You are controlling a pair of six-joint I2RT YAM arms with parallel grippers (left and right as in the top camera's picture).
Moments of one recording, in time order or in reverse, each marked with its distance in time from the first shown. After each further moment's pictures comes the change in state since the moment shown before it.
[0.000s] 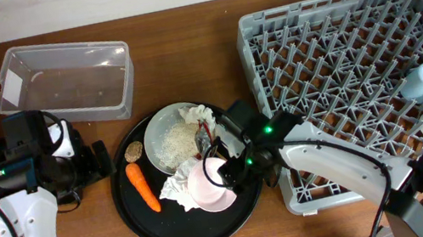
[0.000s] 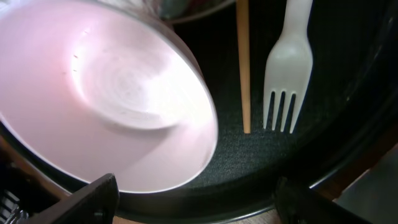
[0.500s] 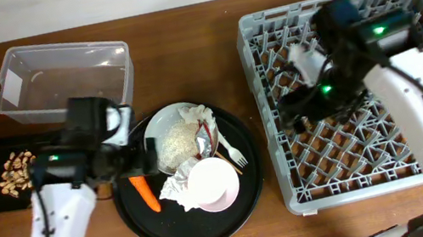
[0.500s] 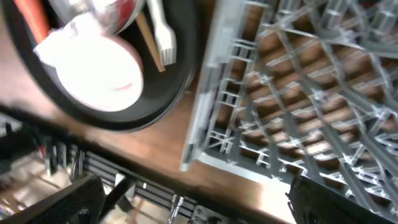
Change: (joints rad) left arm -0.324 0.000 0.000 0.050 0.014 0.048; right arm -0.440 -0.039 0.637 -0.820 -0.038 -0.239
